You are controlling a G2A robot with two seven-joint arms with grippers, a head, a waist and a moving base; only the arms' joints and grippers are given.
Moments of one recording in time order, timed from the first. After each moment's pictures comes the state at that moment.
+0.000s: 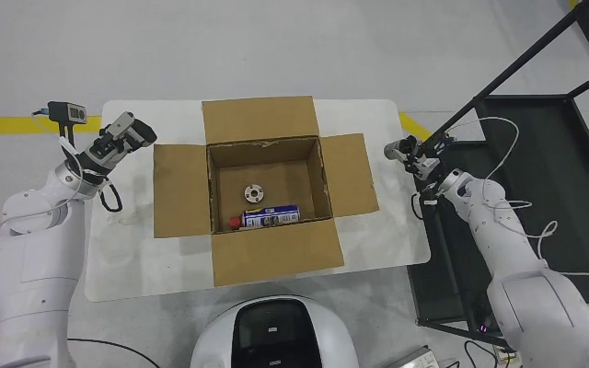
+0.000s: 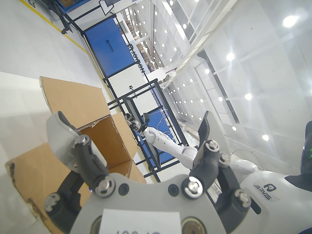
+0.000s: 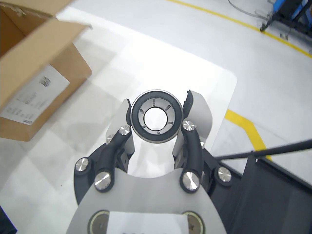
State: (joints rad) left arm 0.98 -1.10 -1.52 -1.17 -0.44 -0.57 -1.00; right arm -0.80 -0.99 1.21 -0.53 -1.46 -0.87 -0.64
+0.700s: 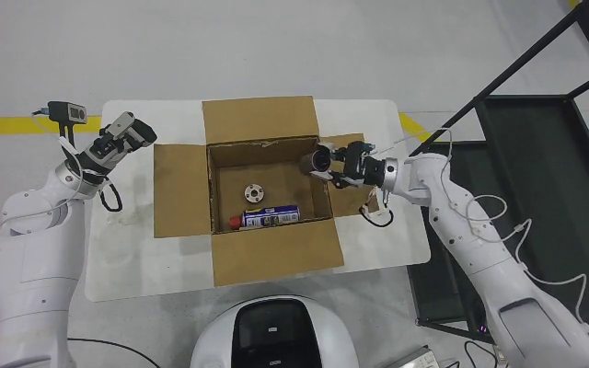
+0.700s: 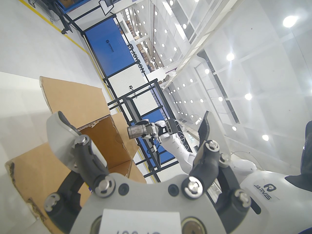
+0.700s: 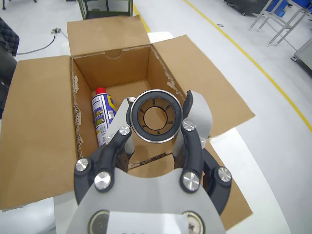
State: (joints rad) left arm 0.98 -1.10 -1.52 -1.17 -0.44 -0.57 -1.00; right arm -0.96 -0.99 1.07 -1.37 -1.33 -0.92 -0.16
